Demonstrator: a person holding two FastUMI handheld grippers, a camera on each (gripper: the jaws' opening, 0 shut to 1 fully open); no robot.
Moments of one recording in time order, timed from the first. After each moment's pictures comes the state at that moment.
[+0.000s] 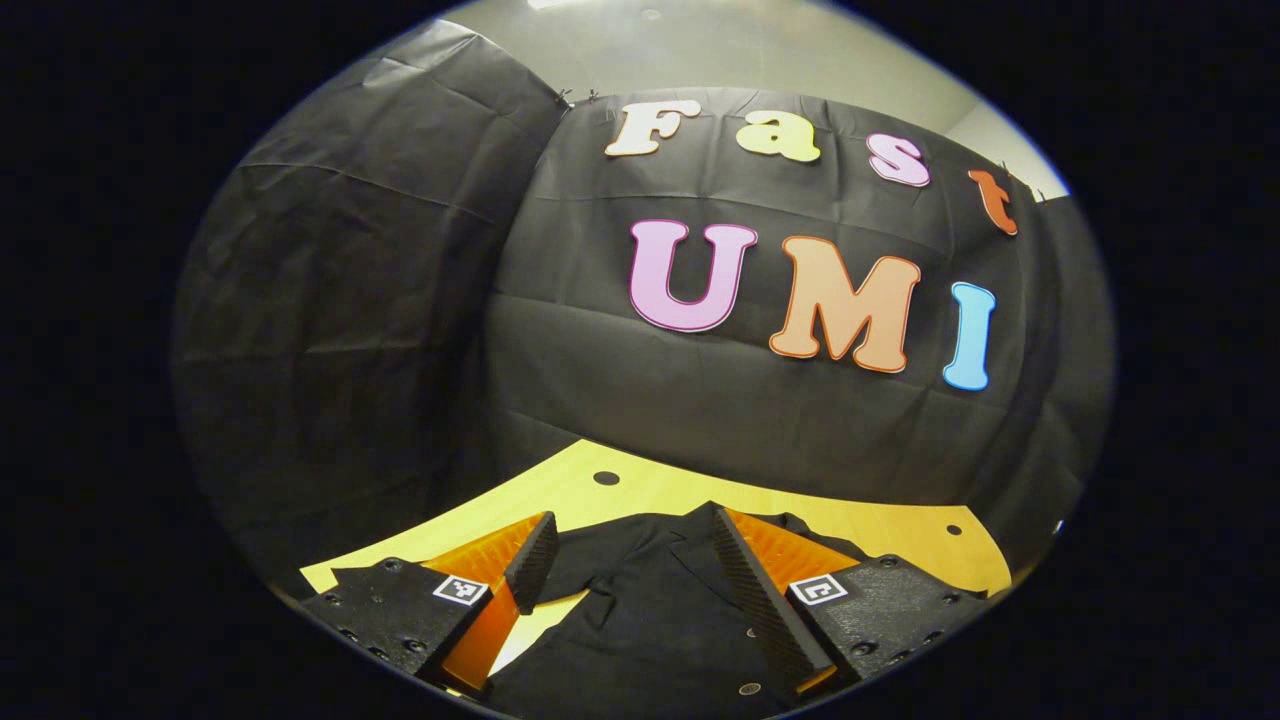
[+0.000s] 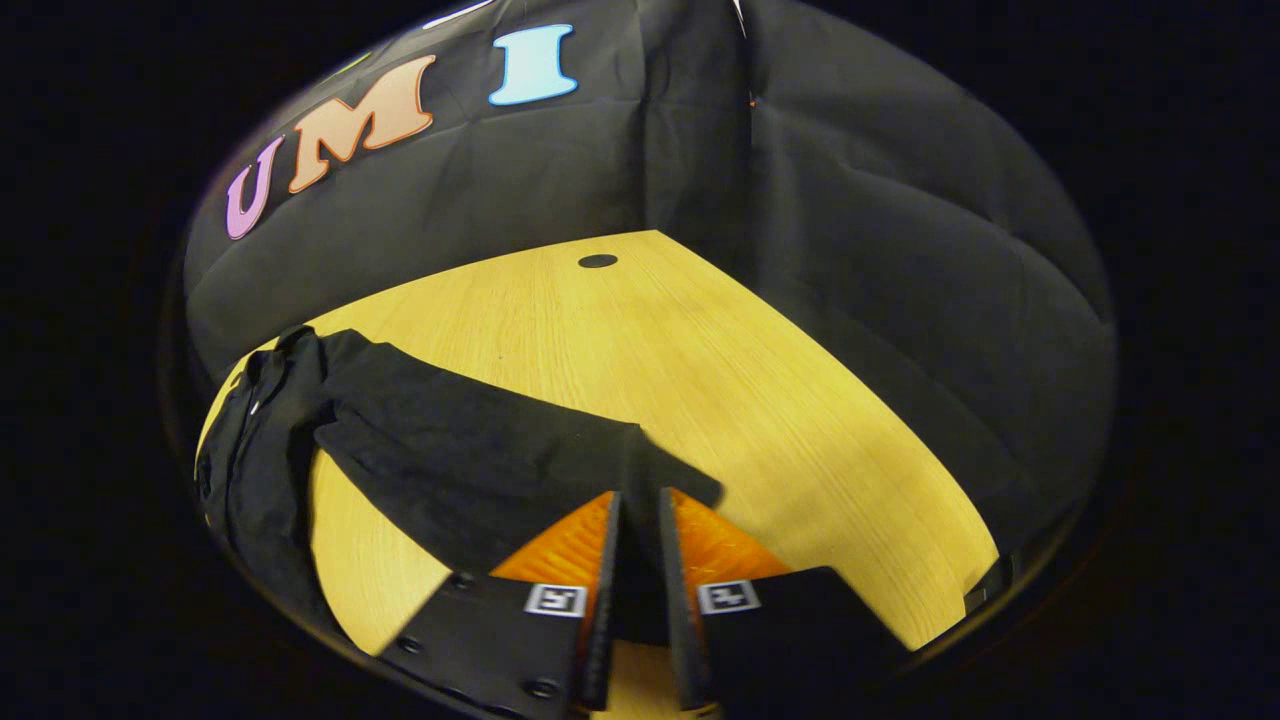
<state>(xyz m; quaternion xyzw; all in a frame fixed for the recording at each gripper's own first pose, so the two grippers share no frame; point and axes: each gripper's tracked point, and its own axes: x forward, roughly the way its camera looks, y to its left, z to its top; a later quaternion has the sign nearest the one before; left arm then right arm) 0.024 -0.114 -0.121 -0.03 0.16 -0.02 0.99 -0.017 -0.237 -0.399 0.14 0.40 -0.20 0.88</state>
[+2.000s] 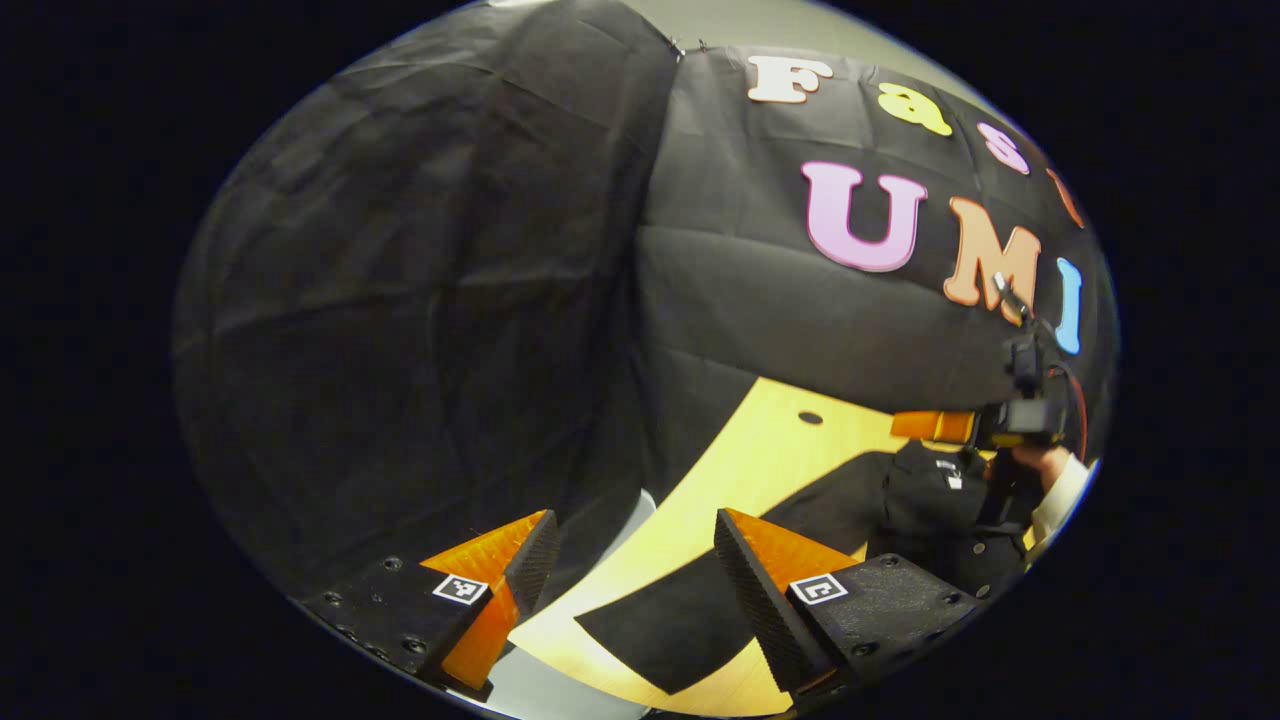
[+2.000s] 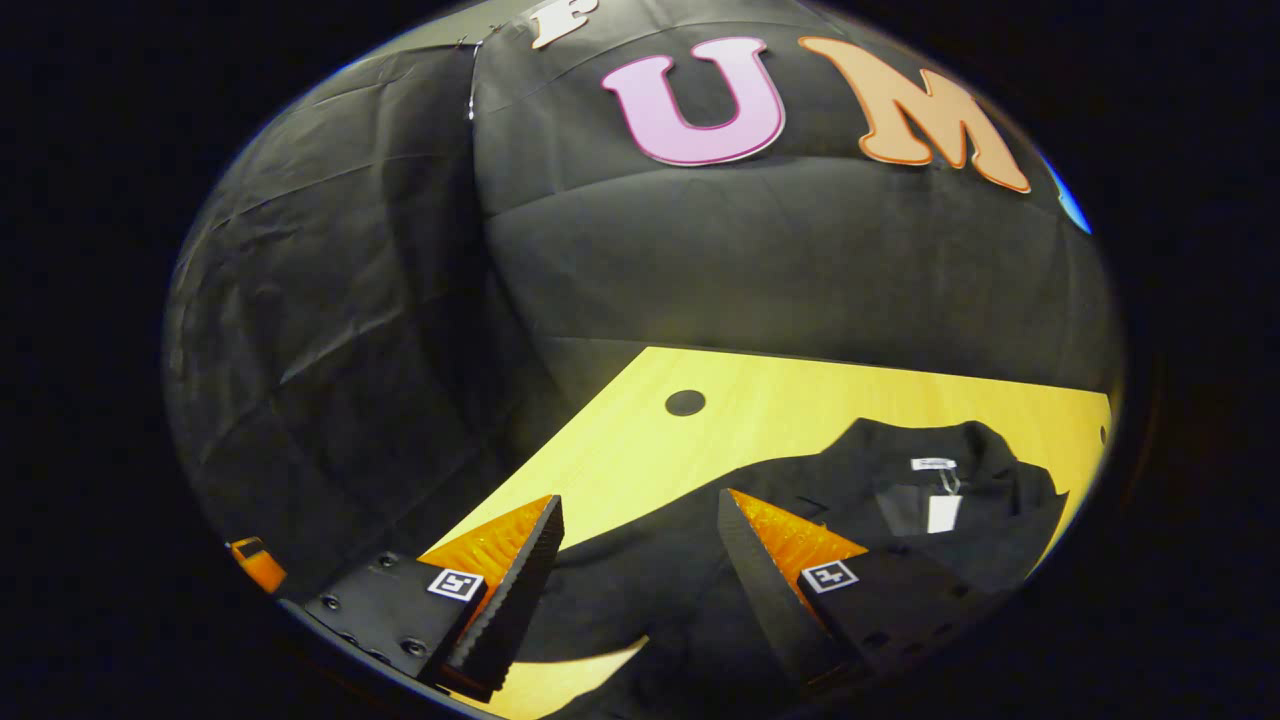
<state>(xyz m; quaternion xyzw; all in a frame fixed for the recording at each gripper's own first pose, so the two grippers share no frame) 0.012 0.198 -0.216 -0.01 0.28 0.07 0.96 0.229 0.450 -0.253 0.08 0.33 0.22 0.91</state>
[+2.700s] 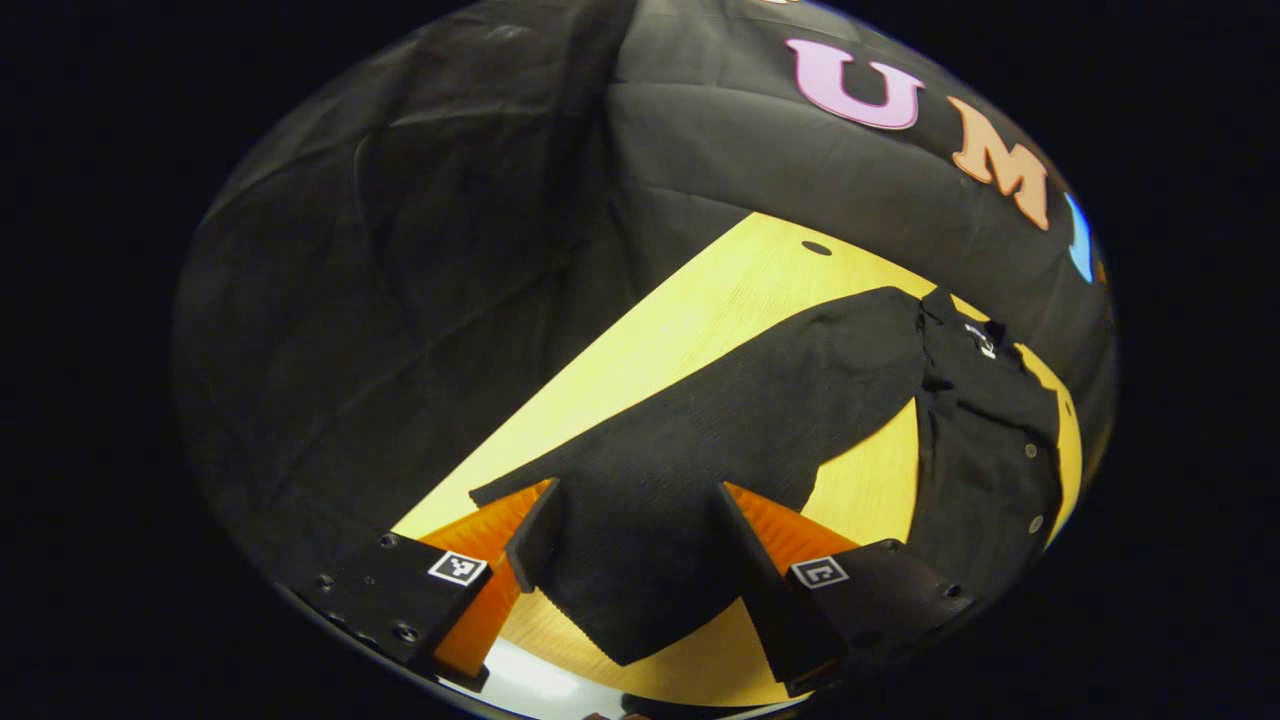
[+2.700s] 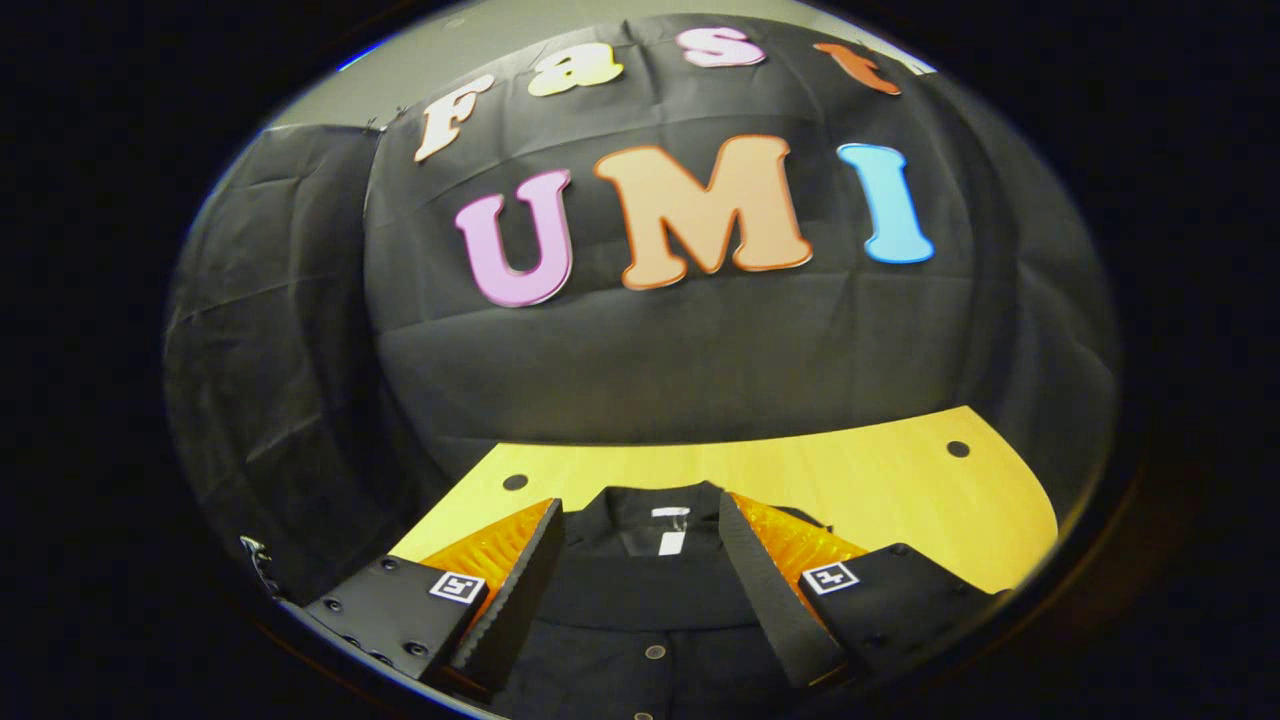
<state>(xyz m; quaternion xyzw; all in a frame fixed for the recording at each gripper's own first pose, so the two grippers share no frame) -0.028 0.168 -0.361 0.02 0.43 0.06 0.90 0.156 0.188 -0.133 0.12 0.23 0.03 0.97</state>
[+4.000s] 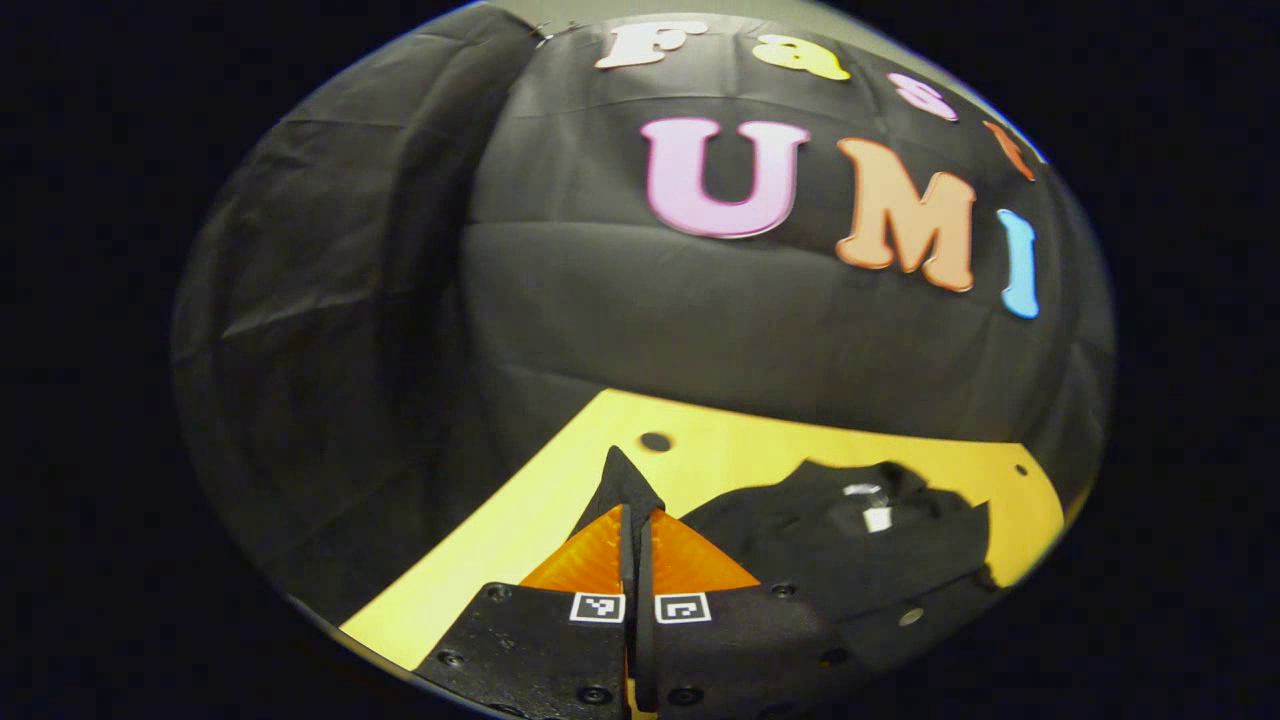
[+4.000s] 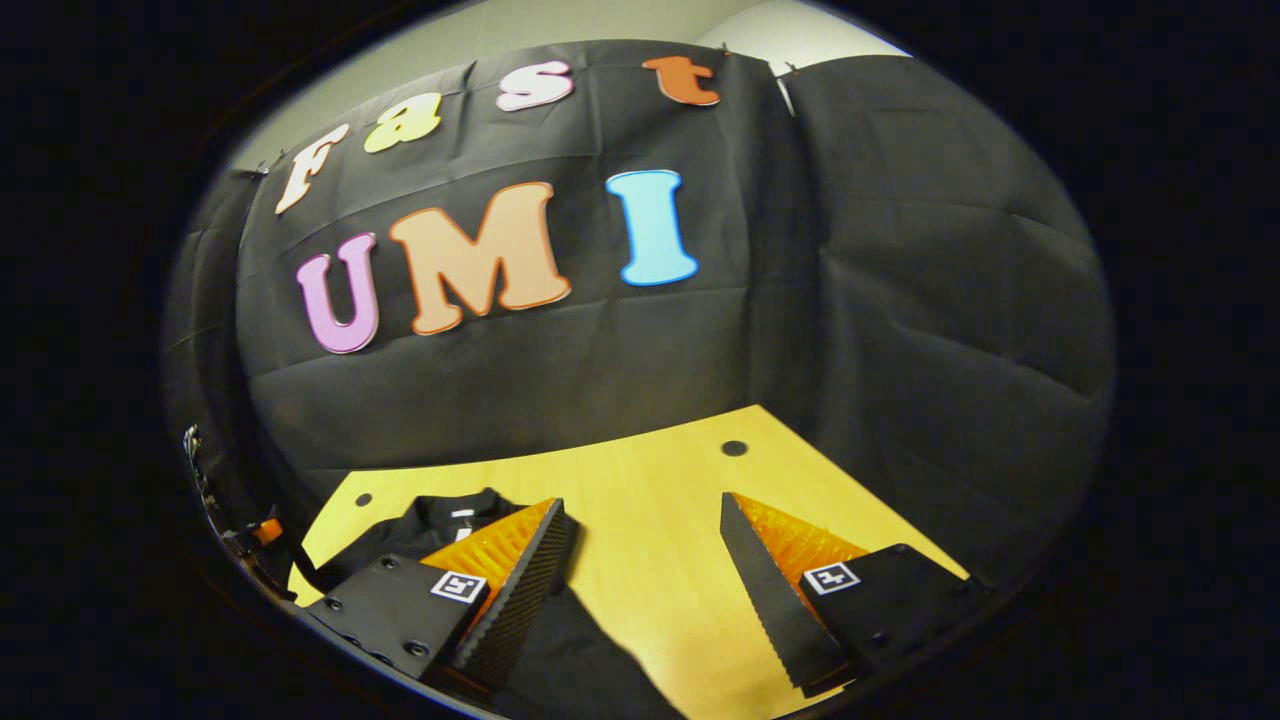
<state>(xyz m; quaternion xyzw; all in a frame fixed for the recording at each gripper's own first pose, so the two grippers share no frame) 0.187 -0.109 -0.235 0.01 0.25 -0.10 0.96 0.023 -0.075 -0.140 0.13 0.23 -0.18 0.95</state>
